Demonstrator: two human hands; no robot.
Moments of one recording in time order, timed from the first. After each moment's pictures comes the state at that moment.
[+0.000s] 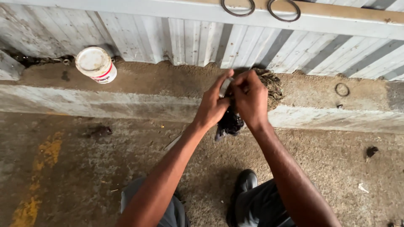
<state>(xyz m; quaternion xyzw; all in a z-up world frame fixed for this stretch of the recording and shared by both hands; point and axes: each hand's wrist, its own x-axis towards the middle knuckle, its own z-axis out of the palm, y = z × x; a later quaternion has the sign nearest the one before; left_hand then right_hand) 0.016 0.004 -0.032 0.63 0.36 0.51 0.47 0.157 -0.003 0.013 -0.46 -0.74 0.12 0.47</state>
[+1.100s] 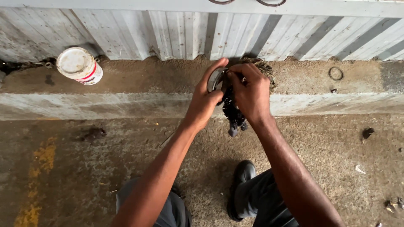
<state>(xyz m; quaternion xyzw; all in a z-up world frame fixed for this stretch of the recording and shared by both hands) 0.016 -0.015 0.003 0.54 0.25 0.57 0.57 0.163 -0.024 0.052 -0.51 -0.73 0.05 0.45</state>
